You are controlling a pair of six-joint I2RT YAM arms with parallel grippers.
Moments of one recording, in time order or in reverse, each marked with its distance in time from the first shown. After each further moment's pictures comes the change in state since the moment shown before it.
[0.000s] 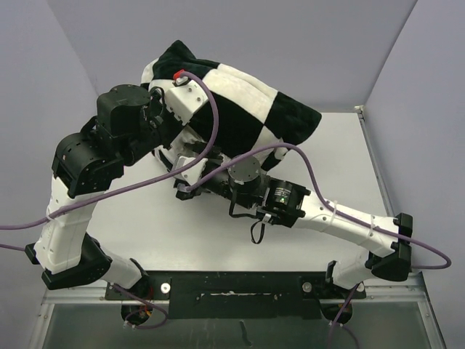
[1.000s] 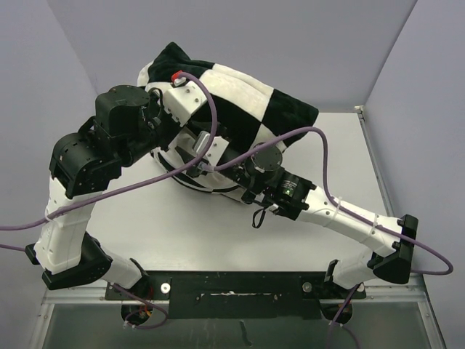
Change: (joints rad) left arm 0.004 0.004 0.023 -0.044 -0.001 -0.012; right arm -0.121 -0.029 -0.056 0.301 -0.128 0.074
